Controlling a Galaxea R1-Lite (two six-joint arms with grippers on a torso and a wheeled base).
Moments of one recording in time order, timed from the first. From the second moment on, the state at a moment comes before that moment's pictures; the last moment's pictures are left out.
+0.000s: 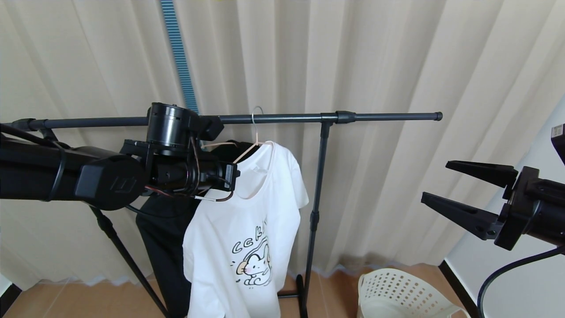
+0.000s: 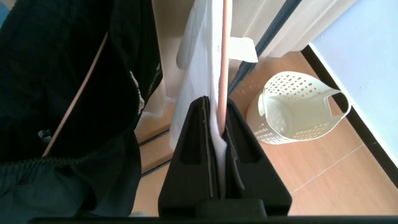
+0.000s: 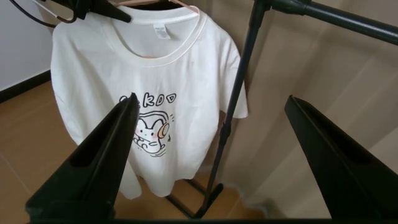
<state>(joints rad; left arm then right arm) -0.39 1.87 -1.19 -0.16 -0.08 -0.05 0.20 1.26 -0.51 -0.61 0.50 -0.10</state>
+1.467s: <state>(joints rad) -0.40 1.85 -1.18 -0.16 -0.08 -0.05 0.20 1.26 -0.51 -0.62 0.50 -0.10</state>
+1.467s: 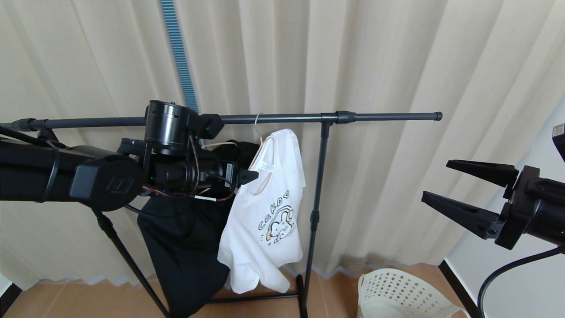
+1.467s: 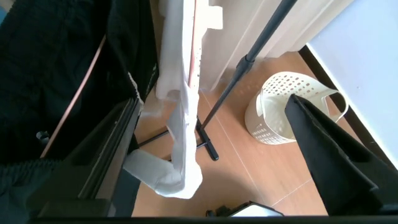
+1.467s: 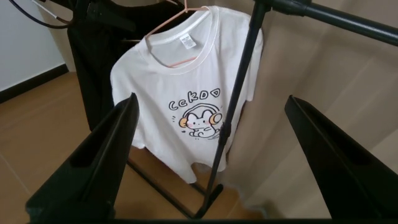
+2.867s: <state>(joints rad) -0.41 1.07 -0.57 -0.12 -0.05 -0.05 0.29 0.79 -0.31 -0.39 0.20 -0.04</state>
